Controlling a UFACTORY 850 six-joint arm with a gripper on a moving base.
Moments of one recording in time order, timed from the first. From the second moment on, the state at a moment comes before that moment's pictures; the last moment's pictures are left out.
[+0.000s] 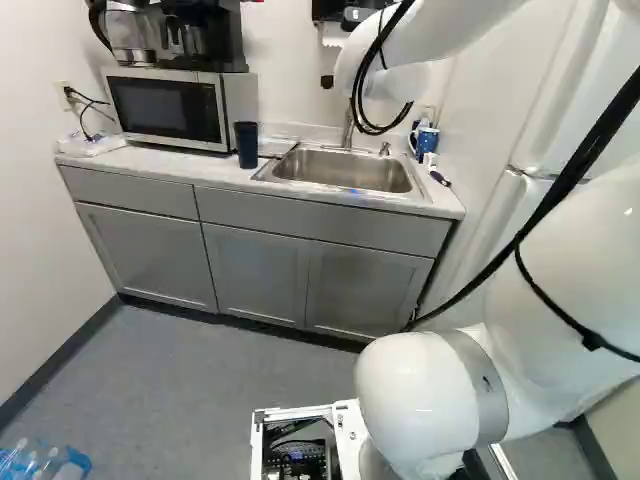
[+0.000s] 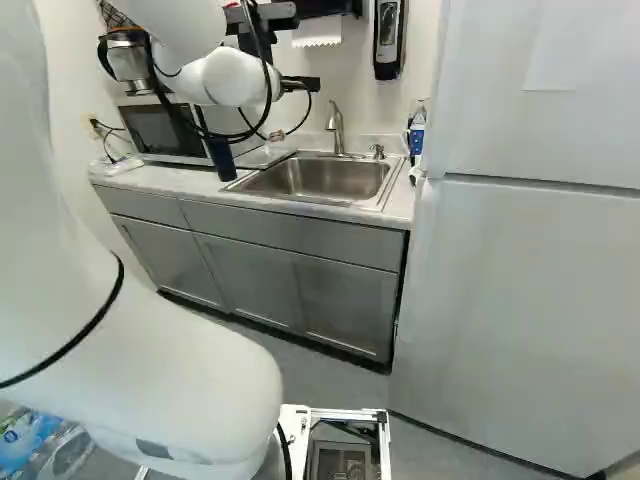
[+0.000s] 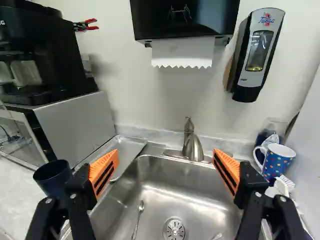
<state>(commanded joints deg) -0.2 9.8 -52.4 0.0 23.4 0.0</state>
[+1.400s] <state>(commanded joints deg) -0.2 9.8 -52.4 0.0 23.4 0.0</state>
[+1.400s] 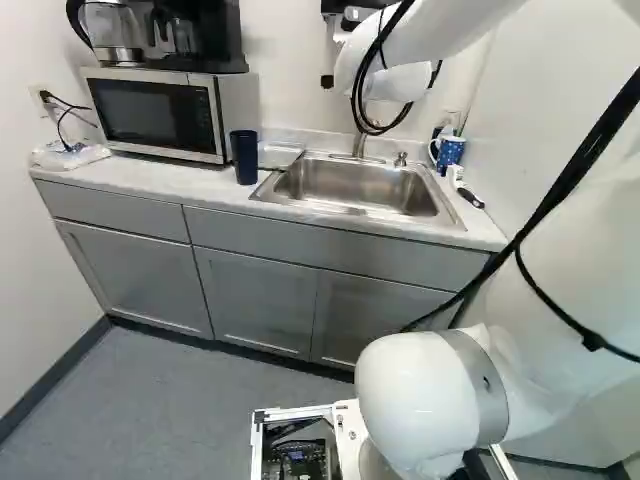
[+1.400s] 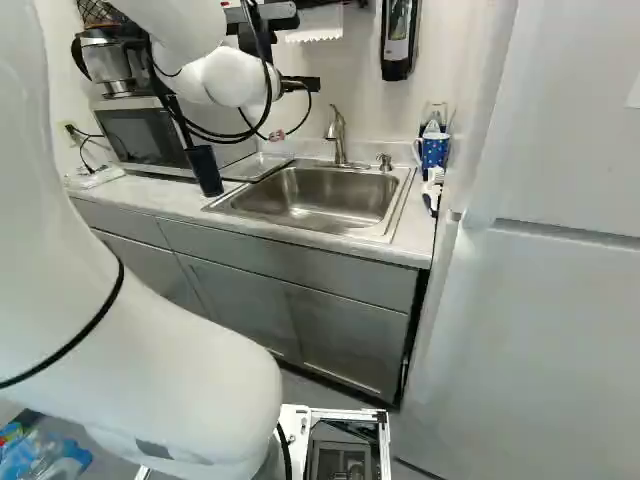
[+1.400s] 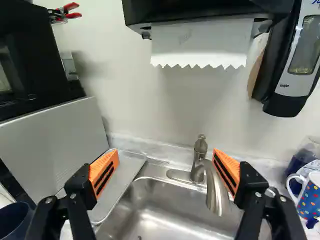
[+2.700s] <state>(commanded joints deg) -0.4 -1.0 -62.8 0.0 17.2 0.0</state>
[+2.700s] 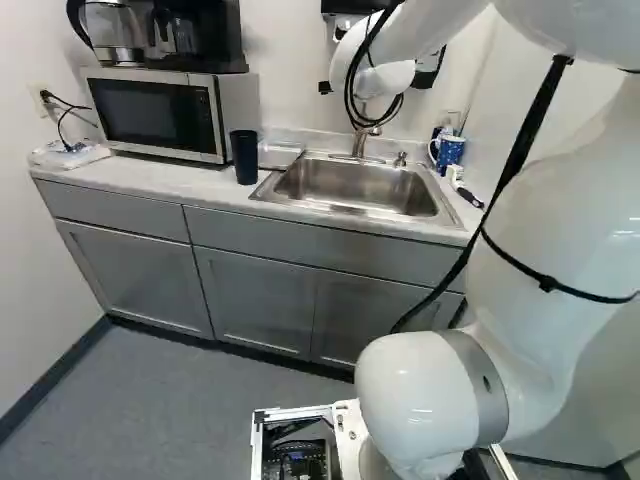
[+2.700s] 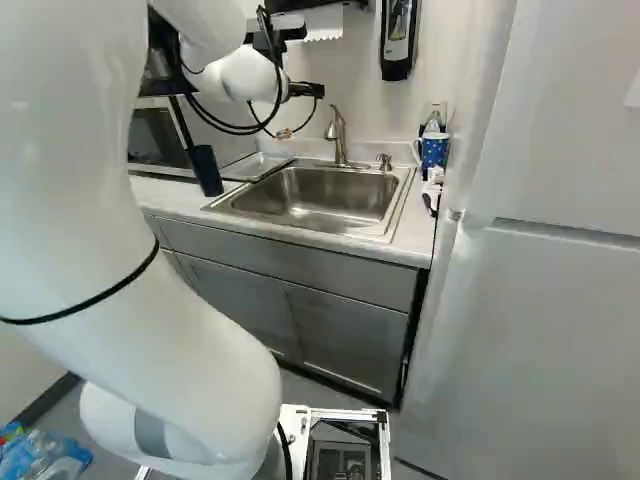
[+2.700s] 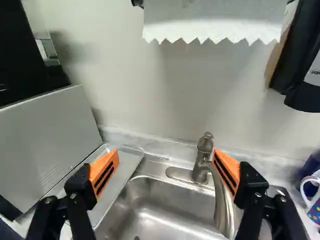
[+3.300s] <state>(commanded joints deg) -0.9 -10.1 -72.2 1.0 9.7 0.0</state>
